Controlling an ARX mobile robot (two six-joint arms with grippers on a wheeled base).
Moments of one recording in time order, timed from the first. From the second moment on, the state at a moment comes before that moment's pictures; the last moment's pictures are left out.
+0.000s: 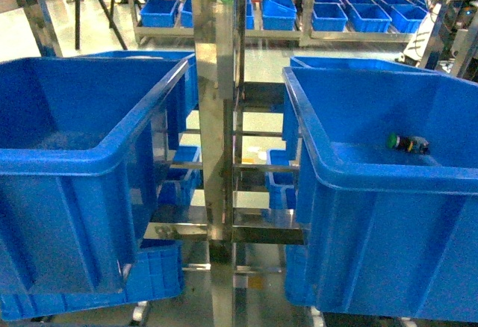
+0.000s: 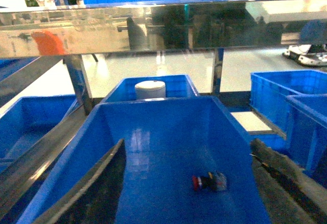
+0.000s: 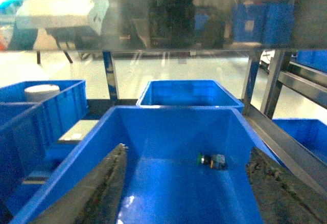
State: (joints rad) left arm 0.19 0.90 0.50 0.39 0.20 0.05; right arm 0.06 1.14 0.55 0.62 0.06 0.06
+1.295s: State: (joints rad) left arm 0.00 0.33 0.01 0.33 0.00 0.00; right arm 0.00 0.48 0.01 0.47 0.00 0.00
